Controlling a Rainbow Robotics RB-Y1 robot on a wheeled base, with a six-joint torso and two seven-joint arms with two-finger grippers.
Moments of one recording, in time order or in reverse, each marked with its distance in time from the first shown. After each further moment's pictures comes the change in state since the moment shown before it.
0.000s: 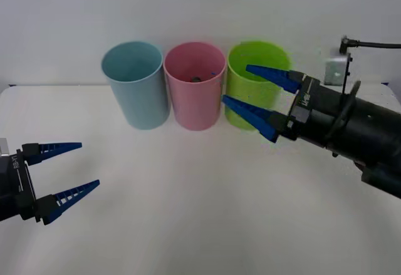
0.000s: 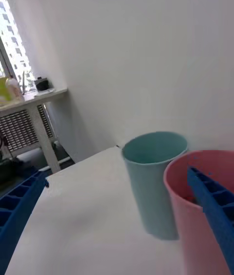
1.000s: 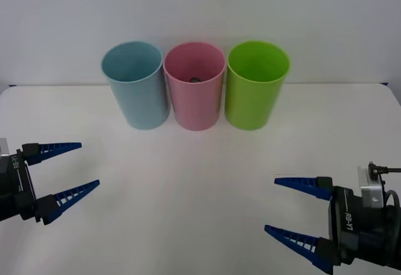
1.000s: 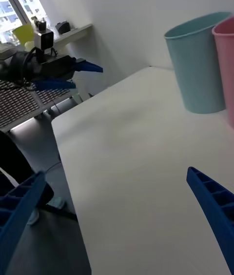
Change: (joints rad) right arm 0.430 0.098 -0.206 0.020 0.010 -0.485 0.184; left arm 0.000 0.000 0.000 0.000 0.000 0.000 0.000
